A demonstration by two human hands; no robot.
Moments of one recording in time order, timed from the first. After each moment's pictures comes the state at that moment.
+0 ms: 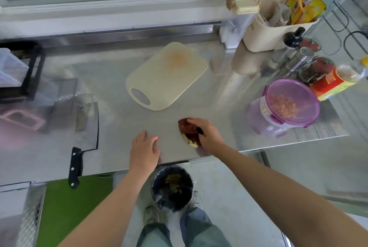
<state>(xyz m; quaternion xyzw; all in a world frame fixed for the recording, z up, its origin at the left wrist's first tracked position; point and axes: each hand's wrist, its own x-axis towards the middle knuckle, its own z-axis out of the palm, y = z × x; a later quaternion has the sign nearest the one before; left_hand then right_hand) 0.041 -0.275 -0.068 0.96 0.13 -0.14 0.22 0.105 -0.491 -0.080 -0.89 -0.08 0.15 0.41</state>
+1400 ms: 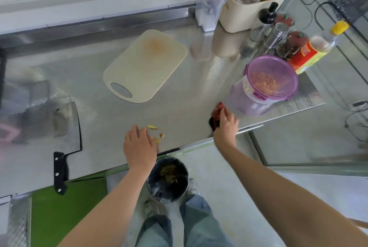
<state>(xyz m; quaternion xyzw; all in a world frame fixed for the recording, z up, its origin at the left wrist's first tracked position) 0.033 -0.298 -0.079 0.98 0.11 -0.11 0.13 0.061 -0.542 -0.095 -0.94 0.21 0.02 0.25</state>
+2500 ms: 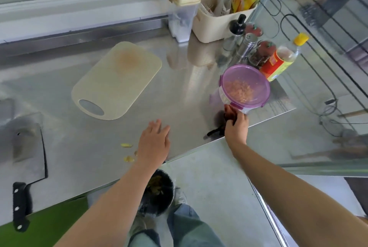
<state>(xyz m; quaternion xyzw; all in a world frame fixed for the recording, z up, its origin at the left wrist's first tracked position) 0.087 -0.388 -0.072 0.97 -0.12 -0.16 0.14 0.087 -0.634 -0.060 -0.84 0.34 -0.10 0.40</state>
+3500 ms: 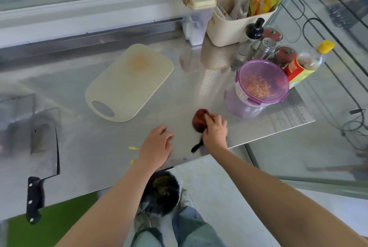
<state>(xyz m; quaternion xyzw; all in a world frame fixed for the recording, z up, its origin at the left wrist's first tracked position) 0.101 -0.377 -0.067 0.95 -0.08 -0.18 0.23 0.114 -0.576 -0.091 -0.96 0.13 0.04 0.26</state>
